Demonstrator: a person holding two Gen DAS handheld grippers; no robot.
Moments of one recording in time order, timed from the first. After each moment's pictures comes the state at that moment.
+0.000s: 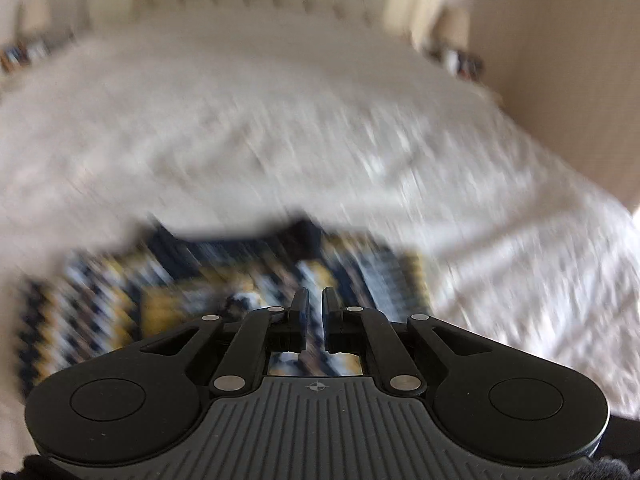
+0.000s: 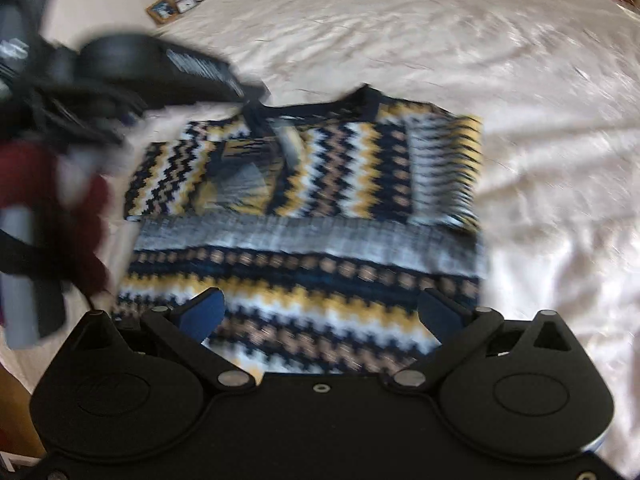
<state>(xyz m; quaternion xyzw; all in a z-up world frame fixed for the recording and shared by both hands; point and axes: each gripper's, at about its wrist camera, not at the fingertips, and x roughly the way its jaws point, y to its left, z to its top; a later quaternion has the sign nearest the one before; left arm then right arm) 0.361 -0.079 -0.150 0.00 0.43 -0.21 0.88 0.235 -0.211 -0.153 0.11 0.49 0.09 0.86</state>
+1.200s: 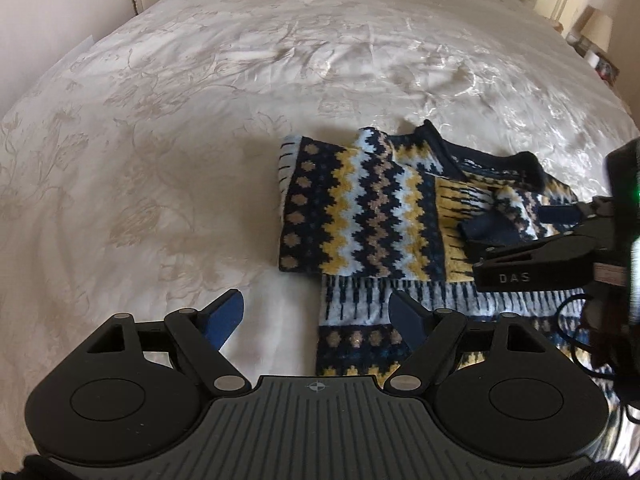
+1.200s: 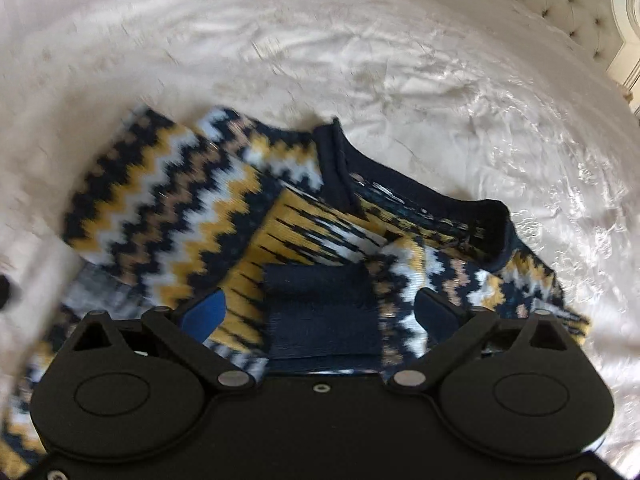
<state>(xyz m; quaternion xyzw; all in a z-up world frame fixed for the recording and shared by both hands) 0.315 0.126 -0.149 -0.02 0.50 -0.02 0.87 0.382 -0.050 -0.198 -0.14 0.47 0.10 0.87</state>
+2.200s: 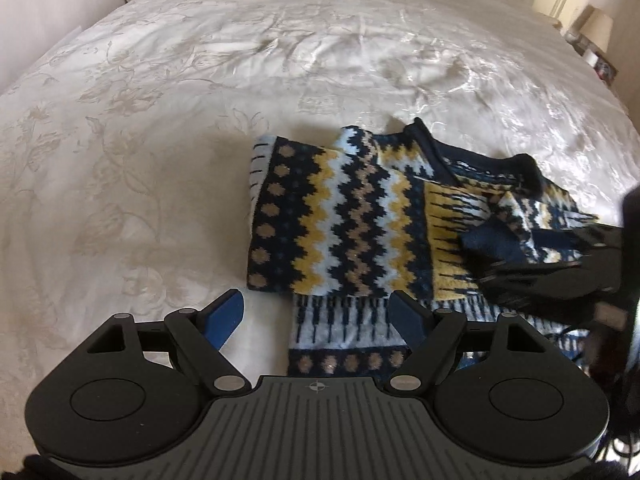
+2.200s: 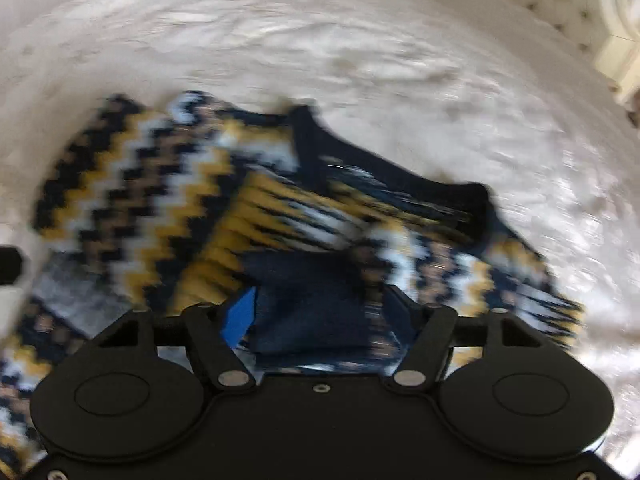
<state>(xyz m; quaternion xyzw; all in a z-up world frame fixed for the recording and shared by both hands) 0.341 0.111 -0.163 -0.03 0.51 -0.03 0.86 0.379 -0.072 -0.210 -0.13 0.46 0.06 0.88</state>
